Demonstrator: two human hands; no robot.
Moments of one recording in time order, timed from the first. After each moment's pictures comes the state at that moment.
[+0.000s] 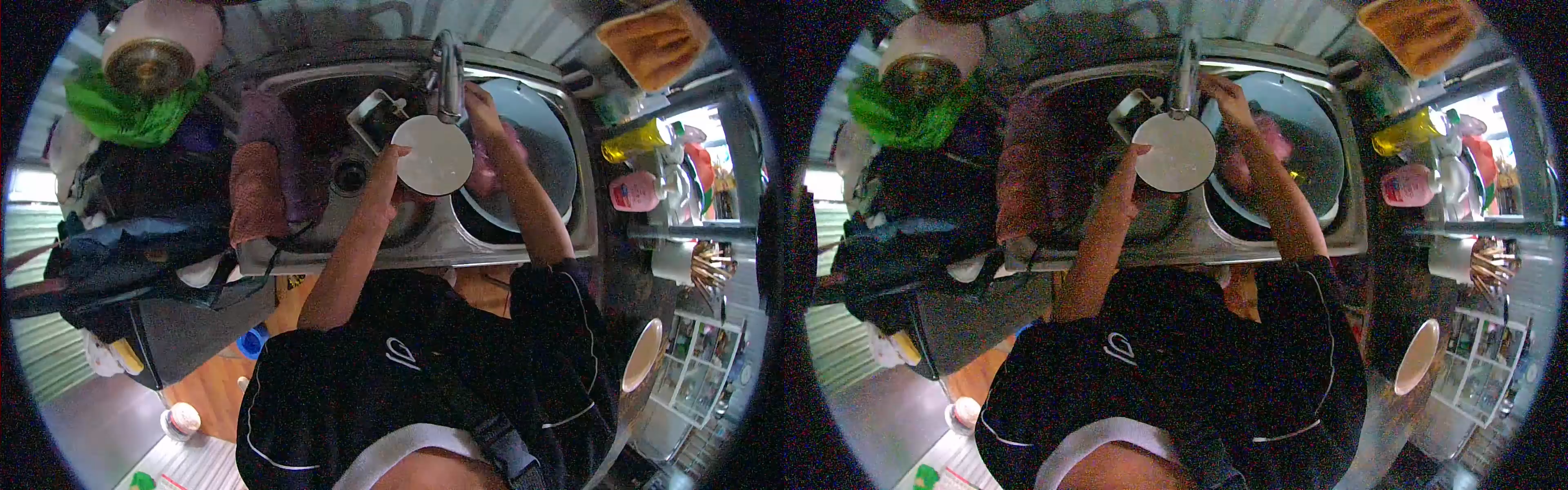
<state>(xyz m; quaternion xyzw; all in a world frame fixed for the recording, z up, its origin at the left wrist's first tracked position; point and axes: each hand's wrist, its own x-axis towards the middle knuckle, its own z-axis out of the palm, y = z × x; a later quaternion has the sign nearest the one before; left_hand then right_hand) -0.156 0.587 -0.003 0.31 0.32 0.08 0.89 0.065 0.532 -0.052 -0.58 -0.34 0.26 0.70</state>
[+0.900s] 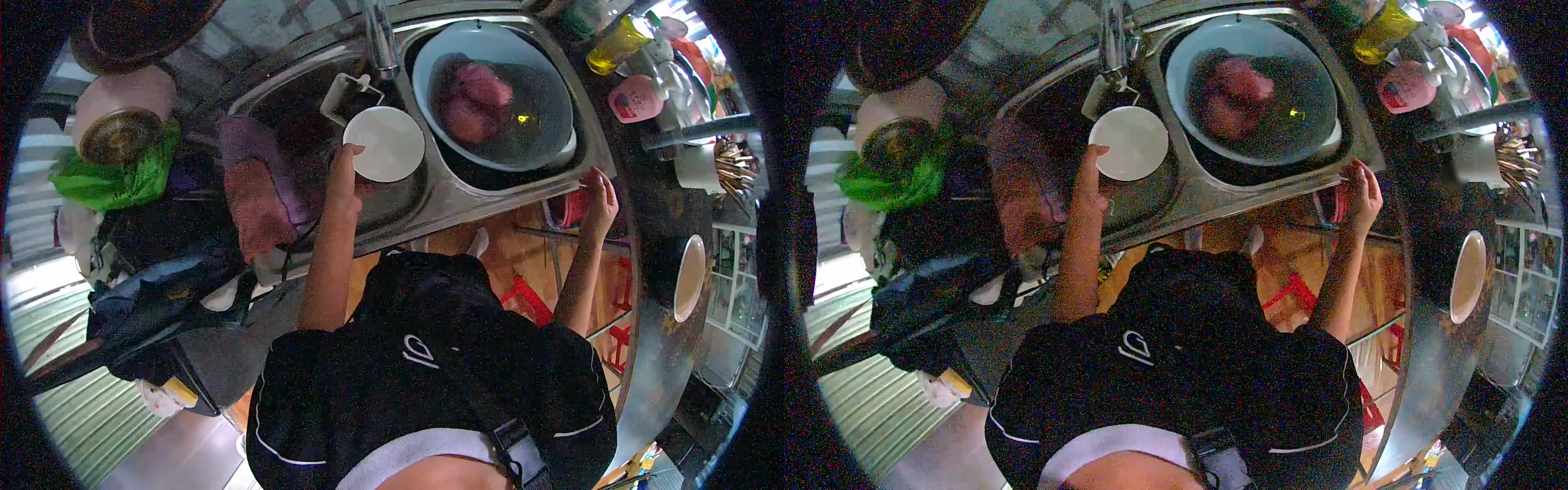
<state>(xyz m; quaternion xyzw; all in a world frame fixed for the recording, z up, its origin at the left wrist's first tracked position) -0.184 0.603 -0.027 0.46 0.40 0.06 0.79 -0.055 0.224 -0.051 -0.68 -0.02 -0.05 0.73</state>
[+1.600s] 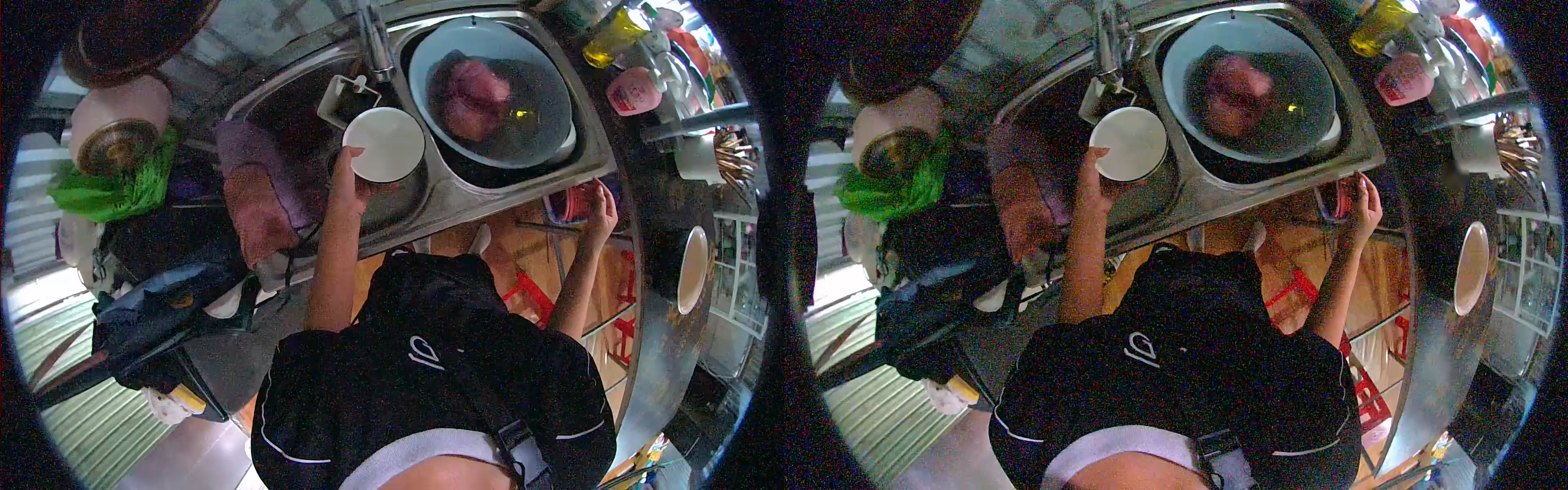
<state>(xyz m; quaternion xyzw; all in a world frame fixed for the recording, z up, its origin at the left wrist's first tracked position) -0.184 0.600 -0.021 0.37 0.35 0.04 0.86 -0.079 0.219 -0.054 -0.70 0.03 -0.10 0.71</state>
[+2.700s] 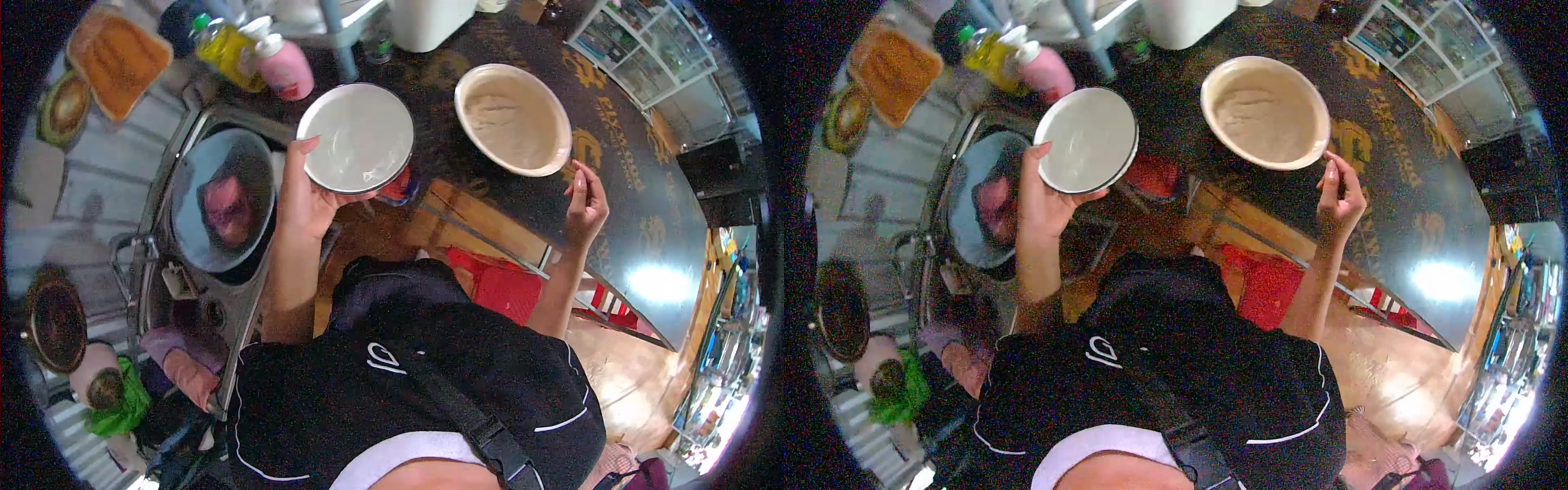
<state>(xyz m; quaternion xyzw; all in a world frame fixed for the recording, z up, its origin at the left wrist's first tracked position) -0.061 0.200 0.089 0.44 0.03 -0.27 0.86 -0.187 -0.115 0.042 -0.78 0.19 -0.41 0.44</state>
